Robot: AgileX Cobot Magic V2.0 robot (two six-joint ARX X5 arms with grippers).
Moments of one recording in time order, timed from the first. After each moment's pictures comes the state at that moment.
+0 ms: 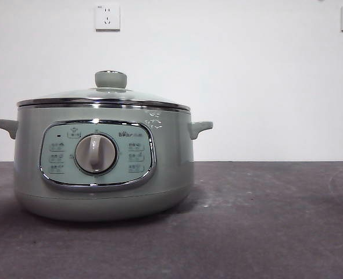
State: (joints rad) left arm -0.68 0.47 0.73 -0.55 -0.21 -0.11; right arm 0.59 0.62 0.70 -0.41 0.08 0.07
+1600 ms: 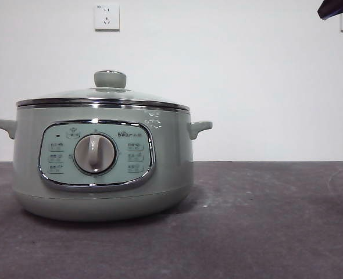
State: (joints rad) left arm -0.04 0.05 0.16 -0.31 0.02 0.00; right arm 0.59 0.63 0.70 -0.46 0.08 0.08
